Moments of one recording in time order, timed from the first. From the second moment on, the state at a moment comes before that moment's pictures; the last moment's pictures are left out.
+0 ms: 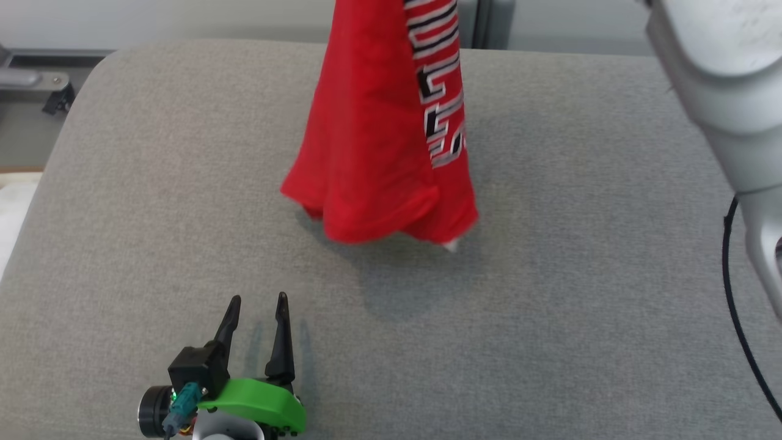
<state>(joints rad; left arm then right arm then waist) -0.07 0.05 -0.22 0.31 -0.31 -0.01 -0.26 -1.47 -0.17 0.54 0.68 -0.07 0.13 -0.26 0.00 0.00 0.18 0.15</state>
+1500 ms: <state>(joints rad) -0.19 0.05 -0.25 0.33 -0.27 -0.05 -0.26 -0.35 -0.11 -0.08 0.44 -0.04 0.13 -0.26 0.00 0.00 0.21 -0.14</state>
